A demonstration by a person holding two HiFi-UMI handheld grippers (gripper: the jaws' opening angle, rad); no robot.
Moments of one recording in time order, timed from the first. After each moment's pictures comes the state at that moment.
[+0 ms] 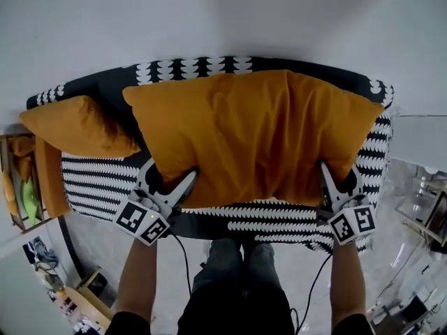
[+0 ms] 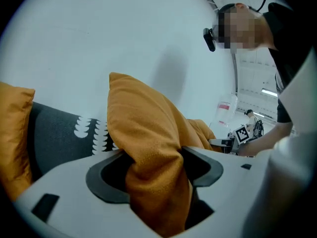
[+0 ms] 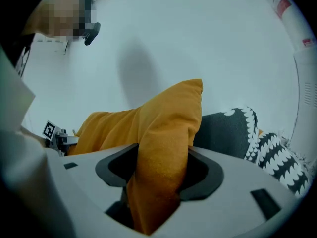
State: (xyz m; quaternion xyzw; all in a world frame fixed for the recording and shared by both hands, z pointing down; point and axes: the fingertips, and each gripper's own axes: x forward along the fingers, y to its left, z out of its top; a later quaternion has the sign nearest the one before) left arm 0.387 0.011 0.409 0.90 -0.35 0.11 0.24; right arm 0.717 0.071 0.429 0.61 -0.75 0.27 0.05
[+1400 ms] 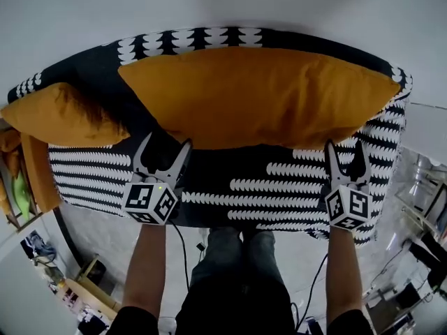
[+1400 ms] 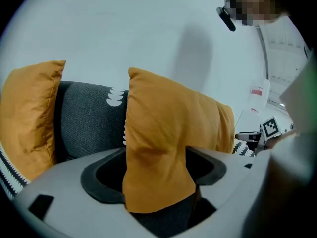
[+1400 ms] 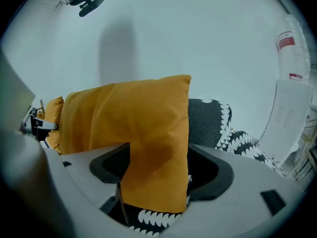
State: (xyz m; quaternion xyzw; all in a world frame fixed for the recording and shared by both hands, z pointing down) left arm 0.349 -0.012 0.510 0.82 -0.47 0.19 0.27; right arm 0.750 0.069 0.501 0.71 -0.64 0.24 0.19
